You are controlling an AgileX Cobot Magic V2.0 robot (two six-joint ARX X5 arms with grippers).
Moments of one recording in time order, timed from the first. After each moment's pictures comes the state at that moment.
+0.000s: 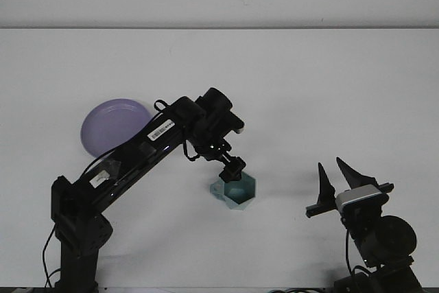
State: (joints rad) left arm -0.72 2.01 1.93 -1.10 0.40 0.17; right arm 0.27 0.35 0.50 -0.23 0.00 -0.04
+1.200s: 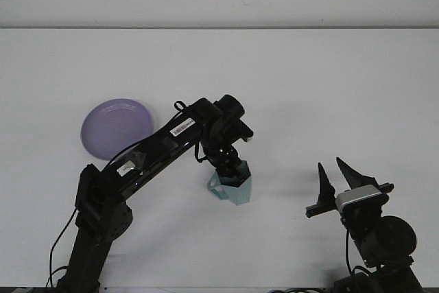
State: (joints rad) left arm -0.72 2.15 2.03 -1.19 0.37 0.24; right arm 0.27 0.35 0.50 -0.23 0.00 -0.04
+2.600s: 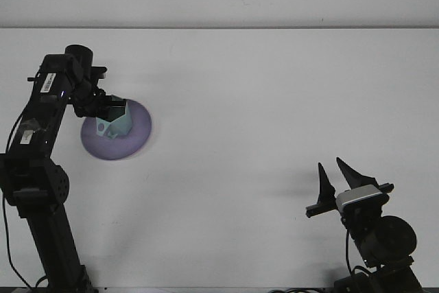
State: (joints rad) left arm 0.05 2.14 2.07 -1.20 0.06 0.14; right arm 0.27 0.35 0.50 -0.23 0.00 -0.04
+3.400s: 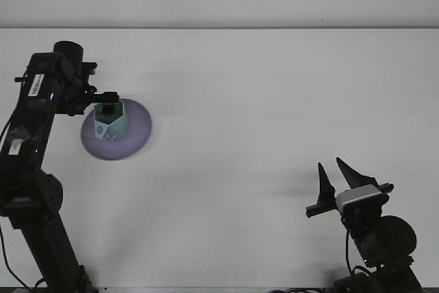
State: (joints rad) left arm 0.07 2.01 2.06 -1.22 0.06 0.10; right arm 0.27 0.35 0.50 -0.23 0.00 -0.04
